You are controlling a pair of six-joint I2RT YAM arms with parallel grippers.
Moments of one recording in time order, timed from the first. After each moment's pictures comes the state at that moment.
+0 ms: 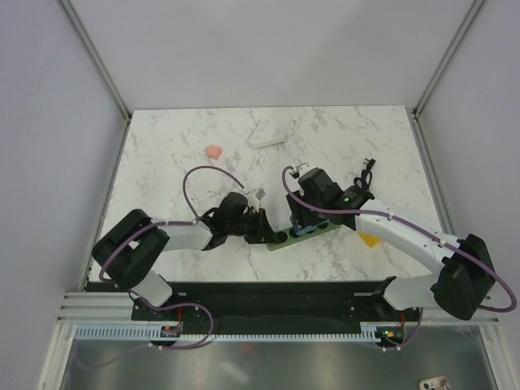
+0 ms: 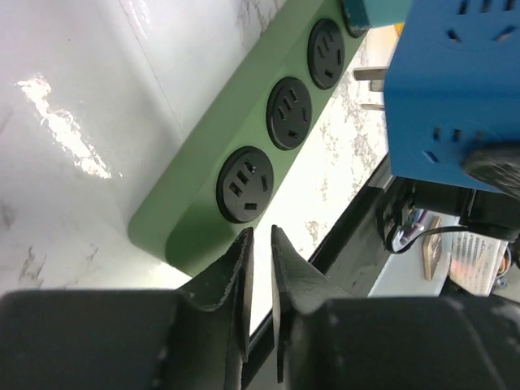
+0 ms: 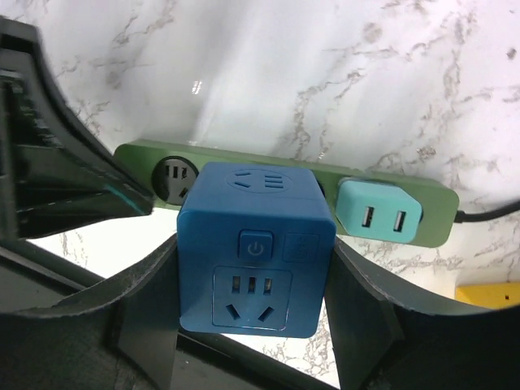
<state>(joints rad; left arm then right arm) -0.74 1.58 0.57 0.37 0.47 -0.78 0.76 1.34 1.03 -0.64 0.10 0.29</state>
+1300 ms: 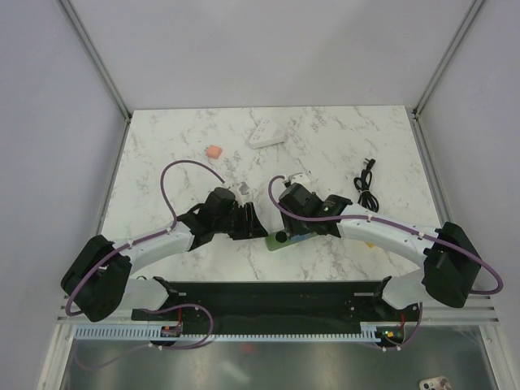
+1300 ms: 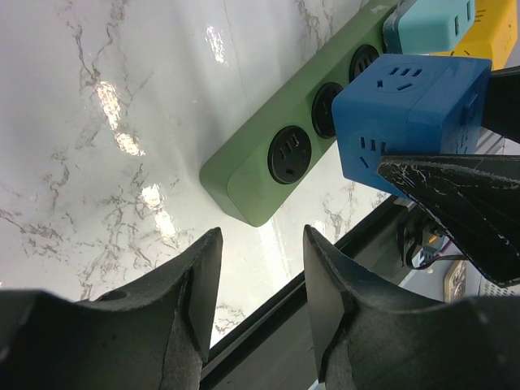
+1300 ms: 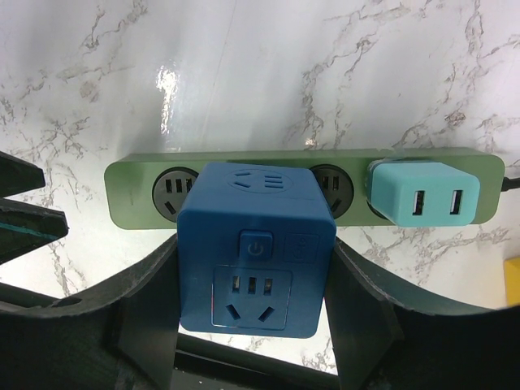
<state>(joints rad) -0.69 1.30 0.60 -0.02 0.29 -0.74 0.91 1.42 1.00 -0.62 0.31 0.53</state>
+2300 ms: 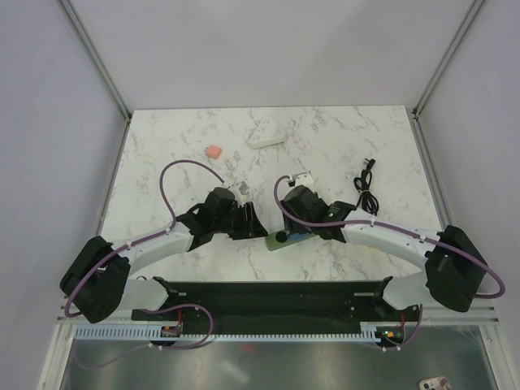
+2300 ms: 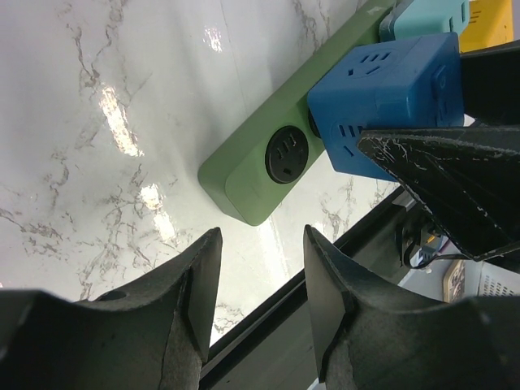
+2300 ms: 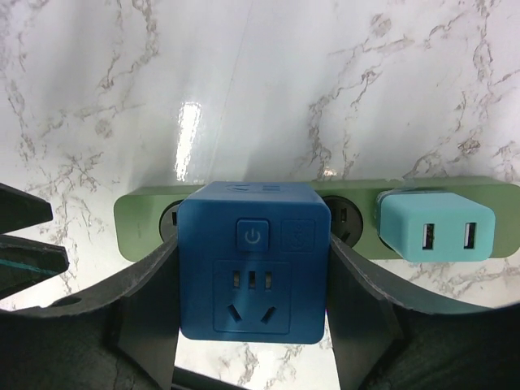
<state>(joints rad) -0.69 1.29 0.60 -0.02 0.29 -0.74 0.88 1.41 0.92 -0.46 0.29 0.53</state>
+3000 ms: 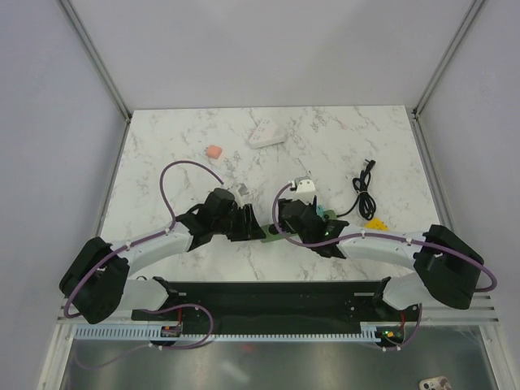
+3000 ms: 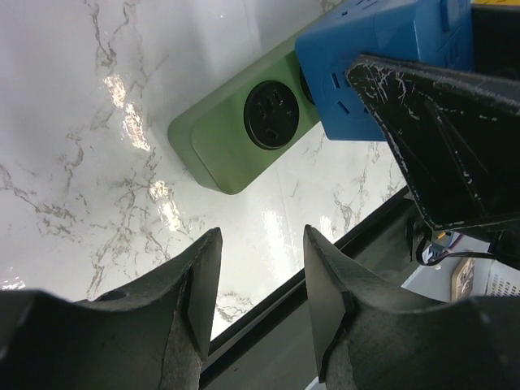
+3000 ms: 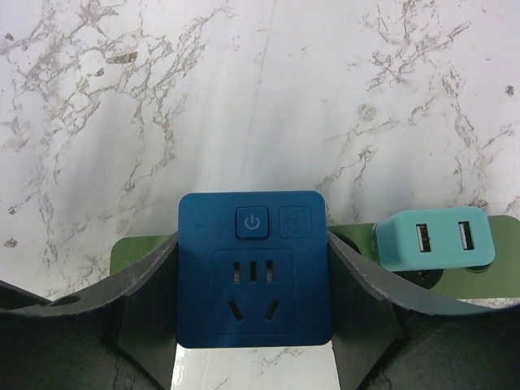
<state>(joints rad) -0.69 1.29 0.60 -0.07 0.29 -0.73 0.97 1.42 0.70 0.00 0.56 0.58</state>
